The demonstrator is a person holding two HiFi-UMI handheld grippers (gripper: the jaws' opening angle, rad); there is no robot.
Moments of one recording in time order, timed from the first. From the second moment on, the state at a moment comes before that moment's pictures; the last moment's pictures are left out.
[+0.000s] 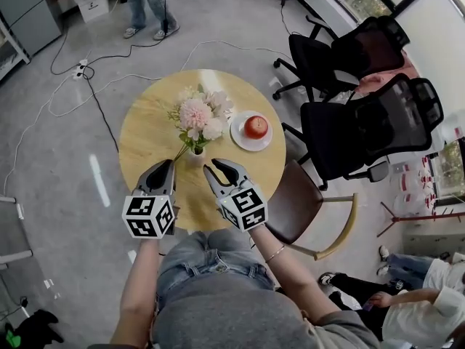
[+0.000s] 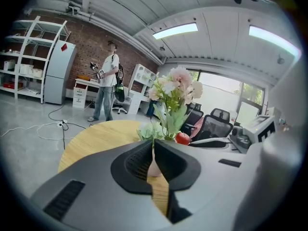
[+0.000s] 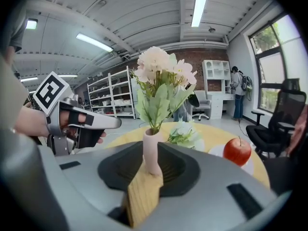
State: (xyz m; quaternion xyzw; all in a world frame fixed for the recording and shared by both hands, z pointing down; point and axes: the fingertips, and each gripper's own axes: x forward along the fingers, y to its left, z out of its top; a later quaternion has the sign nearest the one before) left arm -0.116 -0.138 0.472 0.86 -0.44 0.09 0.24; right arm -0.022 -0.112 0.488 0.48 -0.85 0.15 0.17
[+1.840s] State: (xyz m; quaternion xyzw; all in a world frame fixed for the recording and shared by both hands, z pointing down) left arm -0.073 -0.153 0.455 0.86 -0.44 0.13 0.24; right arm -0.046 -0.158 0.524 0.40 -0.88 0.10 0.24
